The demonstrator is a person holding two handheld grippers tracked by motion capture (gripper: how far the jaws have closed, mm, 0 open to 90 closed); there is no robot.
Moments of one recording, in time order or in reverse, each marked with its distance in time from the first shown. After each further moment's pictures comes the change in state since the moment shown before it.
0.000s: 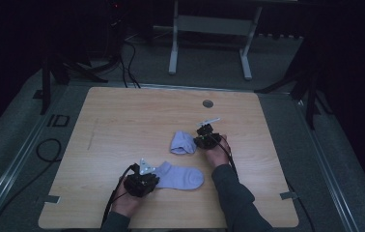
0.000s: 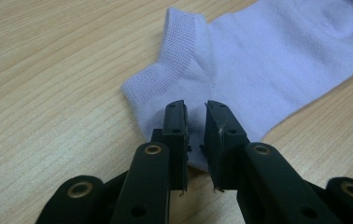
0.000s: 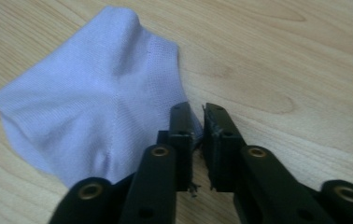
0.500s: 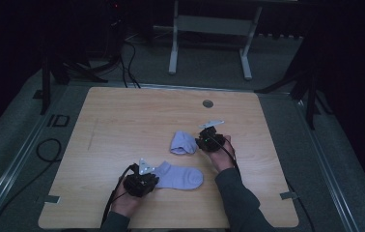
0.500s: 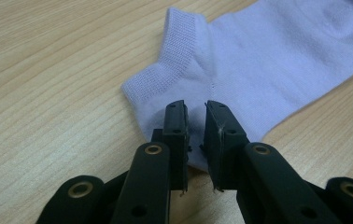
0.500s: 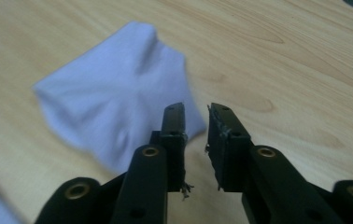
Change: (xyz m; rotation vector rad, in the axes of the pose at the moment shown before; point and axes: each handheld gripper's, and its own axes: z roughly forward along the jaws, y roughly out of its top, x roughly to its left) left arm 0.000 0.000 0.000 0.000 0.003 -0.002; right arm 0.007 -0.005 -0.027 -0.067 -0.028 -0.061
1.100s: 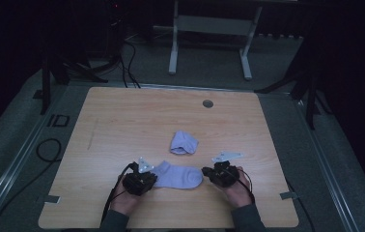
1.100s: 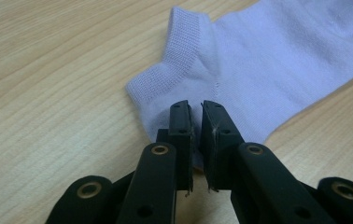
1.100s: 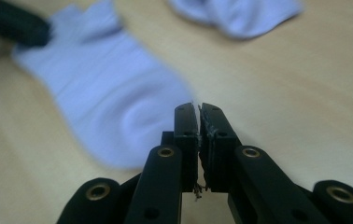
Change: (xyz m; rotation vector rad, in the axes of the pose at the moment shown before) left arm 0.004 0.002 0.000 0.011 0.005 0.003; right arm 0.027 -0.089 -0.068 -0.048 0.203 -0.028
